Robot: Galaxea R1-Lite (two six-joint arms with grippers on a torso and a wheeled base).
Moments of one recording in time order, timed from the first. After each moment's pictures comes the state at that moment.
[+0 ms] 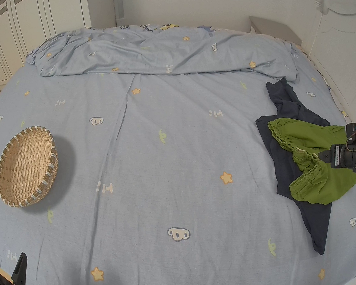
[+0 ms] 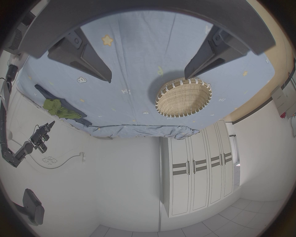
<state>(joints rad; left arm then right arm) 0.00 0.02 -0.02 0.00 0.01 -0.01 0.07 1.51 -1.06 0.14 -0.30 -0.06</state>
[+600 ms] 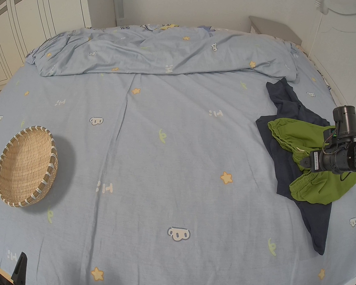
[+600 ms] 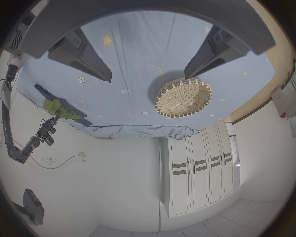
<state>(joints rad) 0.00 0.02 -0.02 0.00 0.01 -0.01 0.12 1.71 -1.13 0.11 -0.31 -0.08</state>
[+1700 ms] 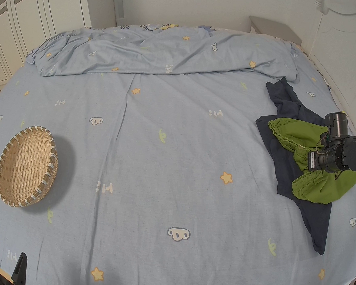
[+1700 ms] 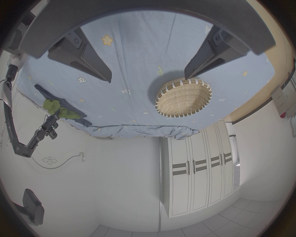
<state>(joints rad) 0.00 0.02 -0.02 0.00 0.01 -0.01 0.03 1.87 -1.18 -0.01 -0.36 -0.08</state>
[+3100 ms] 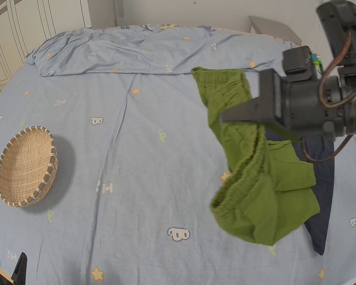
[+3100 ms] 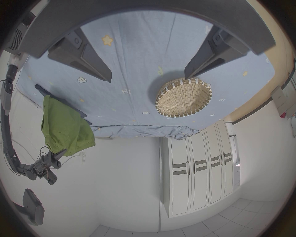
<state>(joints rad) 0.00 0.02 -0.02 0.00 0.01 -0.01 0.85 1.66 -1.70 0.55 -0.02 0.46</state>
